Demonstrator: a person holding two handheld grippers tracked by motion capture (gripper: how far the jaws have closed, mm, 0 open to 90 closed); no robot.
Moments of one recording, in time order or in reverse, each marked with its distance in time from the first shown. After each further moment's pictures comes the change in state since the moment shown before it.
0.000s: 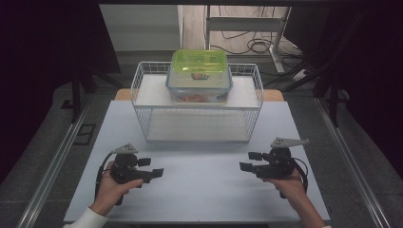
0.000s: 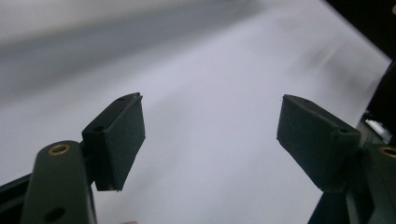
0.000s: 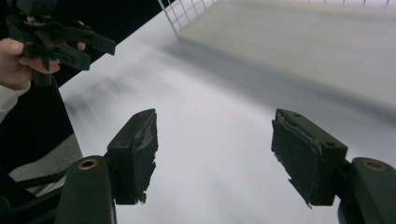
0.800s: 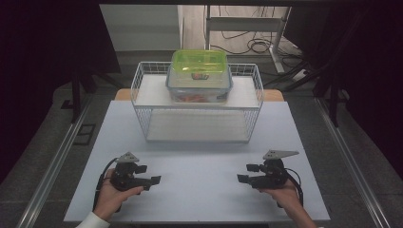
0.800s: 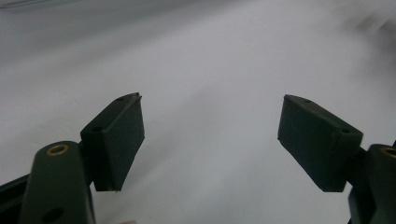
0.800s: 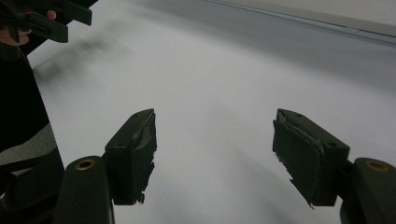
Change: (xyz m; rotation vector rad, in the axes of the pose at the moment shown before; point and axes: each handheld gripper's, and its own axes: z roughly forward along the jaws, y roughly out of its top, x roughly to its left) left arm 0.006 -0.020 0.008 0.036 0.085 -0.002; right arm -0.012 -0.038 0.022 0.099 -0.039 0.009
